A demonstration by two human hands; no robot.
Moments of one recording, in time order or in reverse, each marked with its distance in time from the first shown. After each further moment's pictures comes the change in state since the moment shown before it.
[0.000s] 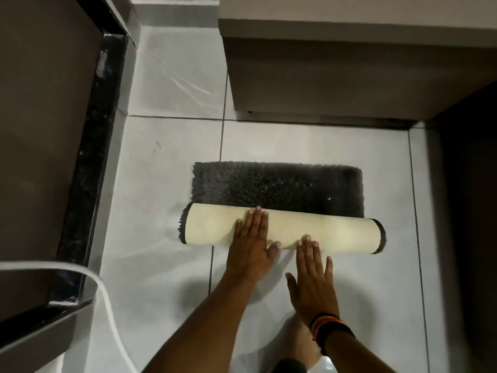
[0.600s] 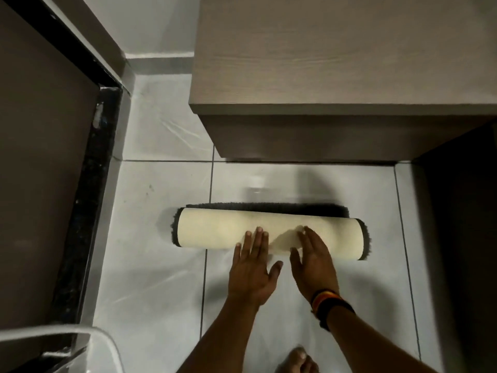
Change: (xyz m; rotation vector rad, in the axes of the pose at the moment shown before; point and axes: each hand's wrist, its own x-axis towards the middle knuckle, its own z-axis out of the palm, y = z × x) left_hand 0.052 0.041 -0.042 -0.005 -0.014 -0.056; right_hand 0.113 0.016 -0.113 0.454 0.209 0.073
